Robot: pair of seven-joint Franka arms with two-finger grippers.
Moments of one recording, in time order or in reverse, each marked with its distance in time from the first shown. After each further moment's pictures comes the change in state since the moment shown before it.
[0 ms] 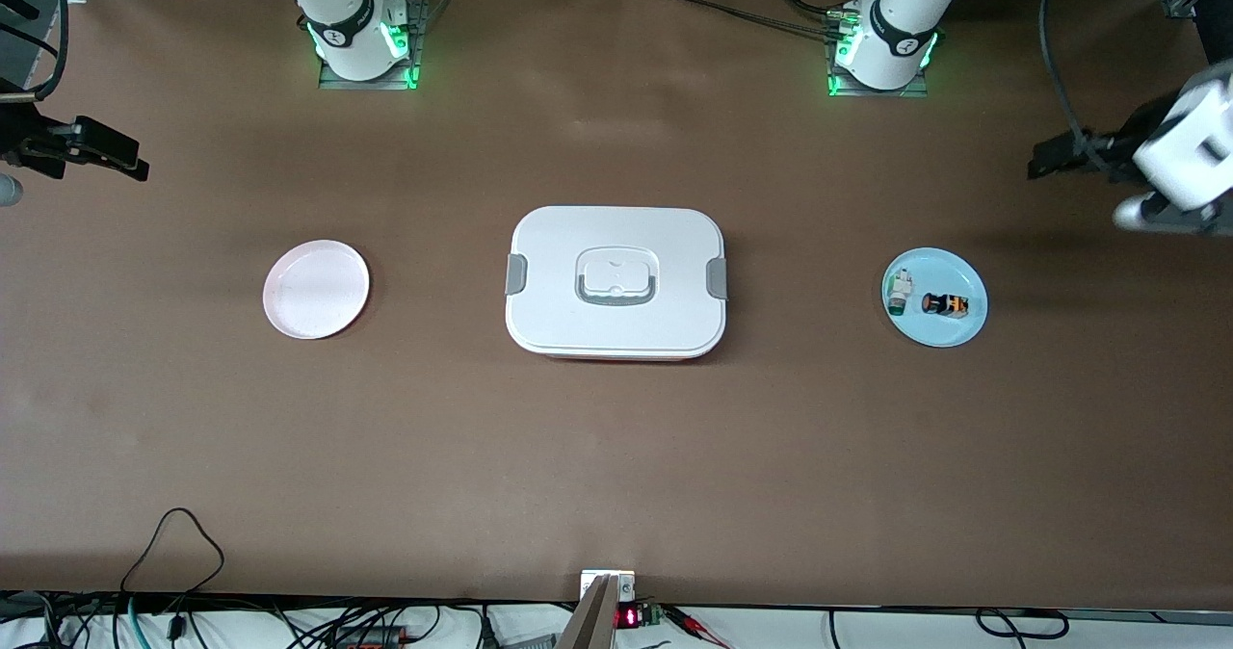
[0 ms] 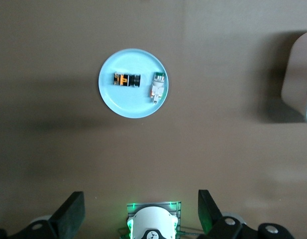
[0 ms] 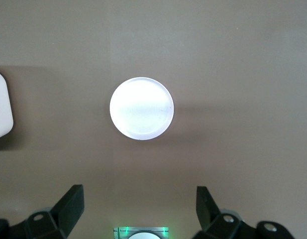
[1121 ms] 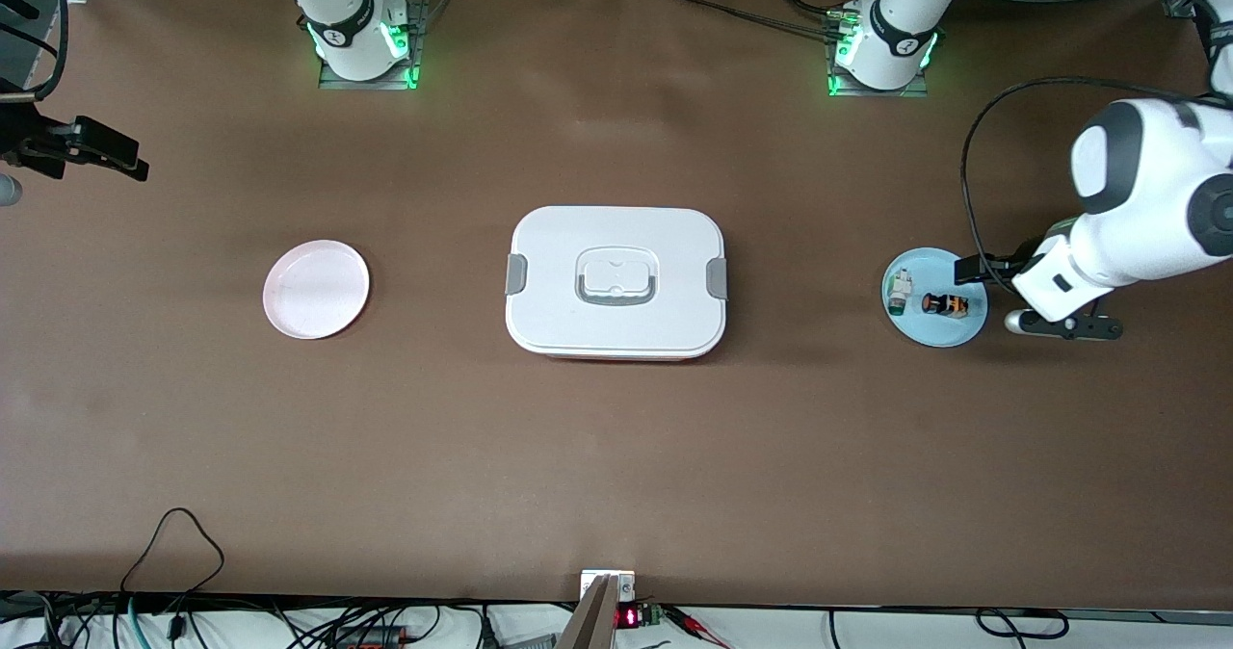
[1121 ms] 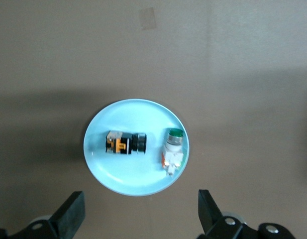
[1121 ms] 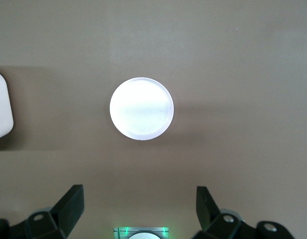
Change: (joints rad) left arm 0.026 0.107 0.002 -0.411 0.005 0.667 0.086; right arm 0.000 0.000 0.000 0.001 0.000 0.000 0.001
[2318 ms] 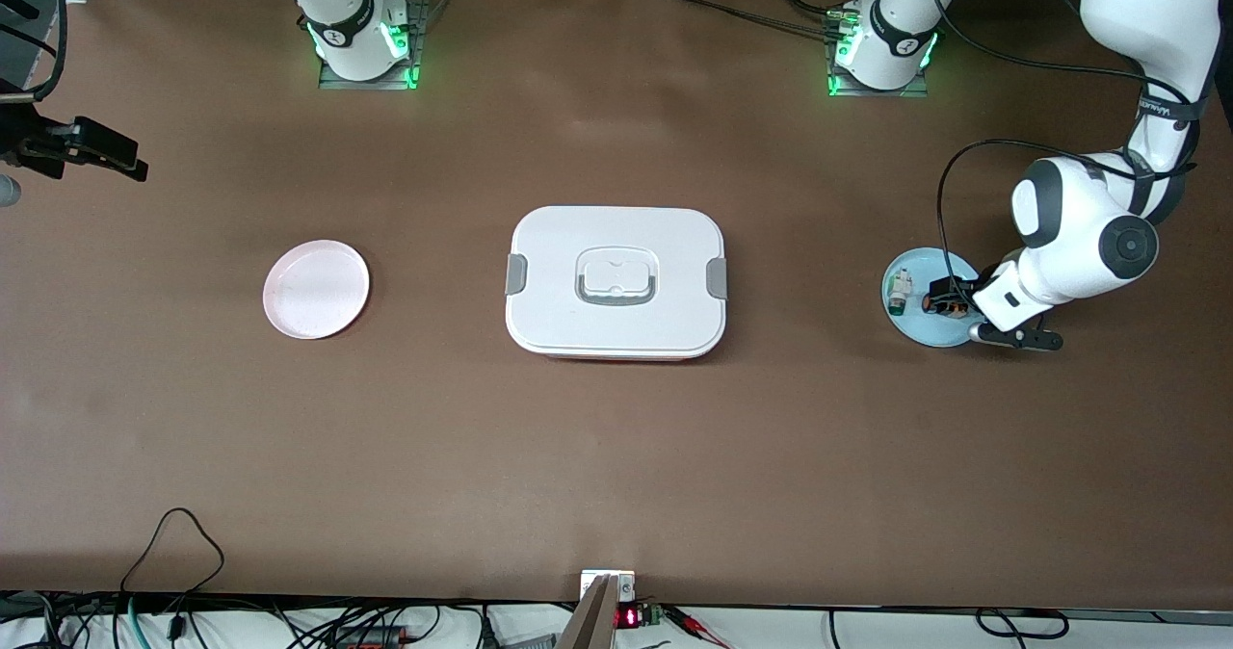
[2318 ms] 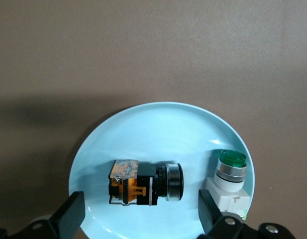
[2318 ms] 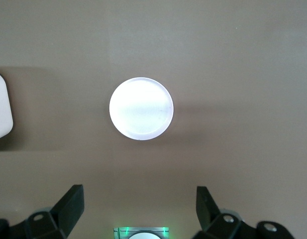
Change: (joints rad) left arm 0.062 0.163 0.001 -0.168 0.000 0.352 0.112; right arm -0.001 0.002 -0.001 0.000 0.000 0.000 0.002
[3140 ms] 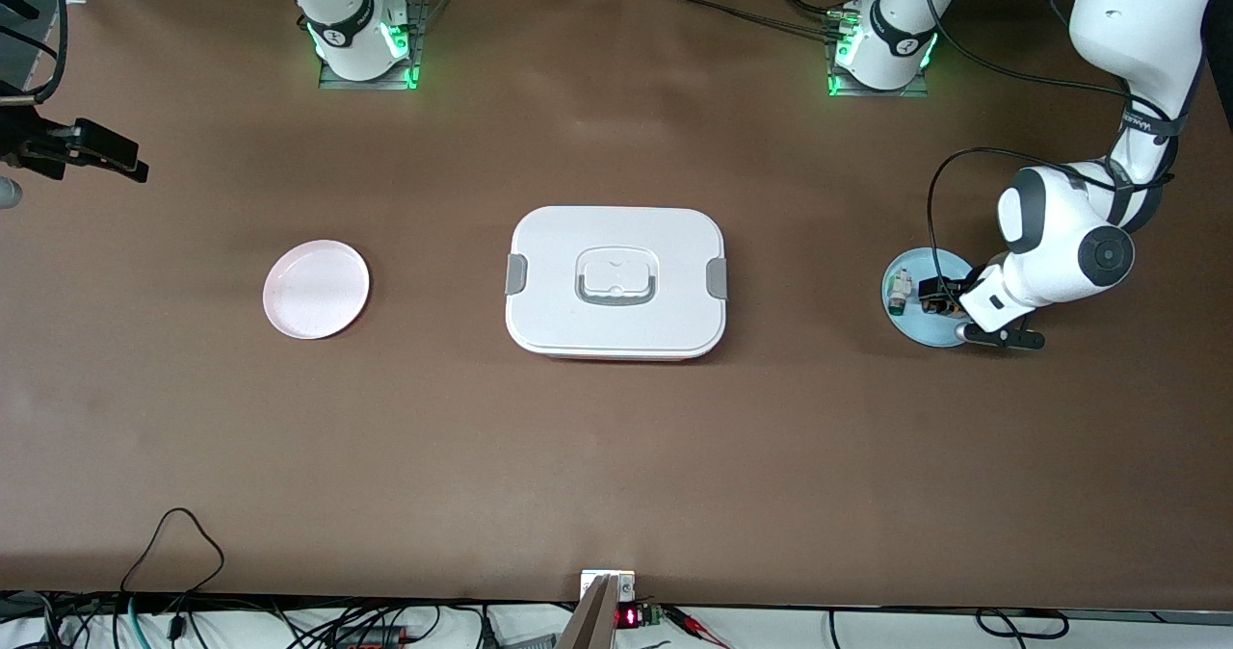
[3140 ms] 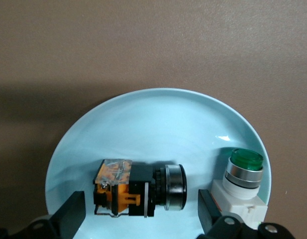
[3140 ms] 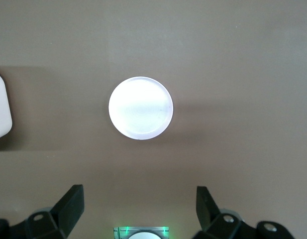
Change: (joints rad) left arm 0.001 0.051 0.000 -0.009 -0.006 0.021 -0.005; right arm -0.001 0.003 -0.002 0.000 0.000 -0.001 0.000
